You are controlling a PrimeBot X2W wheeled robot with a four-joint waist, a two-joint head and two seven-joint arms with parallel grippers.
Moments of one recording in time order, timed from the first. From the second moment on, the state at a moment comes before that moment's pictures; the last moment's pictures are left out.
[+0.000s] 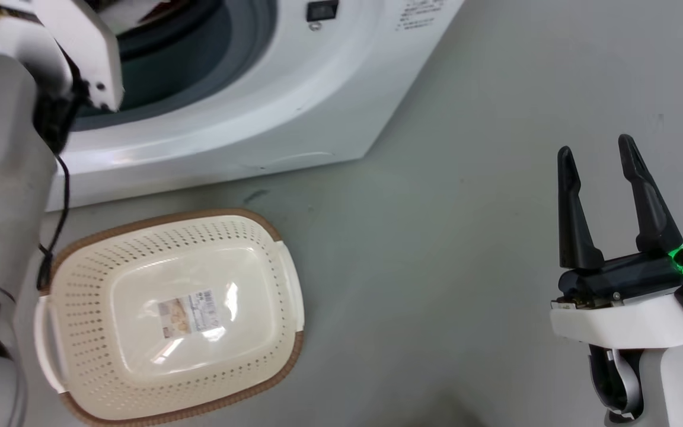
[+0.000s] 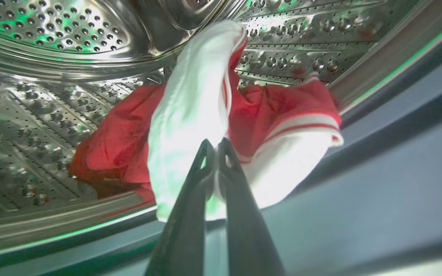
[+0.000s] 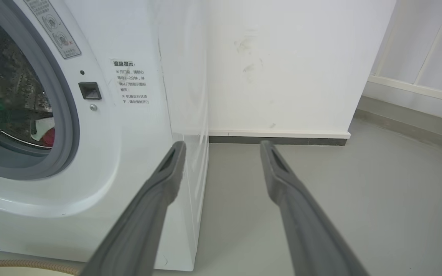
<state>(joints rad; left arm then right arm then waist) -1.27 0.45 -0.68 1.04 -0.61 -0.13 0.07 -0.19 -0.05 0.05 -0.14 0.11 0.13 -0.26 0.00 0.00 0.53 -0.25</state>
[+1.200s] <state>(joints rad) -0.73 0.54 -0.71 0.39 -0.61 0.05 -0.24 0.04 -0.05 0.03 -0.09 0.02 0.13 -0.26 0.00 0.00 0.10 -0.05</state>
